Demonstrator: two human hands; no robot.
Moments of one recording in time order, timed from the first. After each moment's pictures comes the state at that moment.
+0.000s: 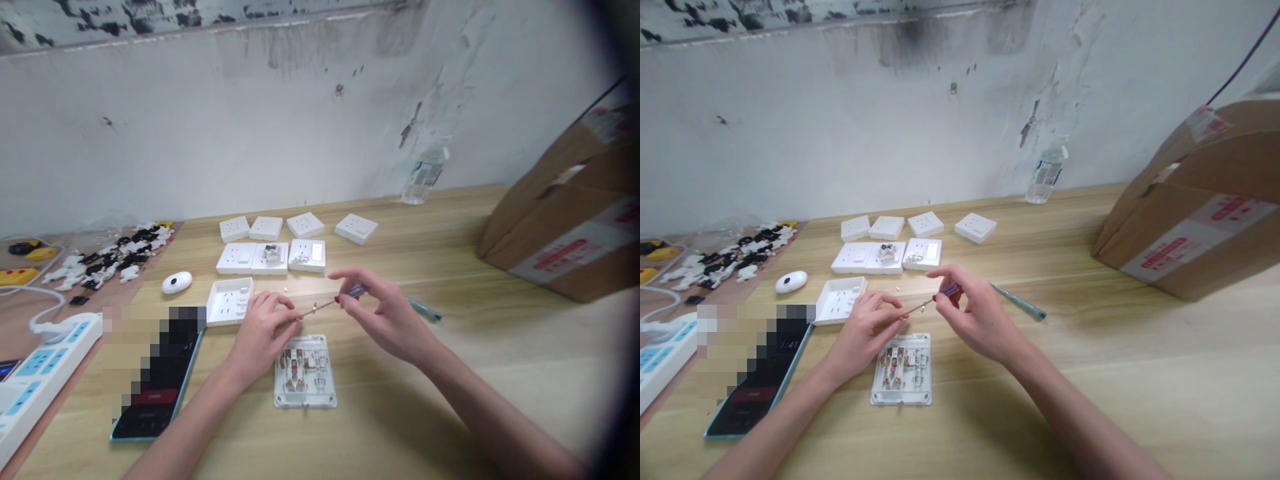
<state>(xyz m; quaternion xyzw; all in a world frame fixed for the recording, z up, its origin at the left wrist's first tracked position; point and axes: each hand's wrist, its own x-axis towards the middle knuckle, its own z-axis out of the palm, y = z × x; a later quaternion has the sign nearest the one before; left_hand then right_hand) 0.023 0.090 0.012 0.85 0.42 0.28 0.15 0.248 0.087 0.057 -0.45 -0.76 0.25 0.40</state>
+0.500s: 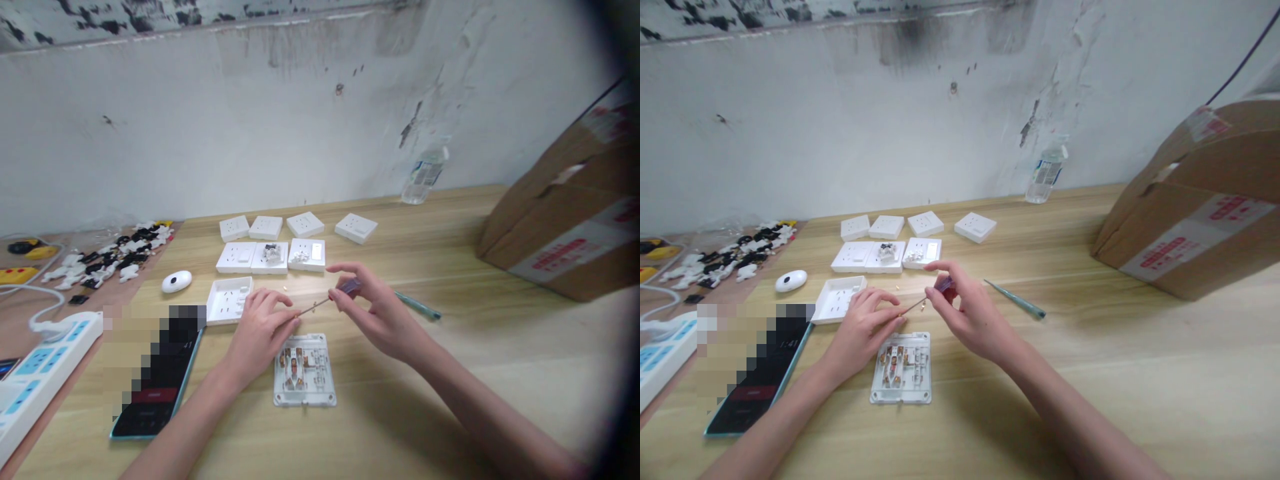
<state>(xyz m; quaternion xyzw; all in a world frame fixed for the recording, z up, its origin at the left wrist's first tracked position) 0.021 0.090 0.011 0.87 0.41 0.27 0.08 0.241 0.089 0.051 -0.42 -0.75 0.30 0.42</state>
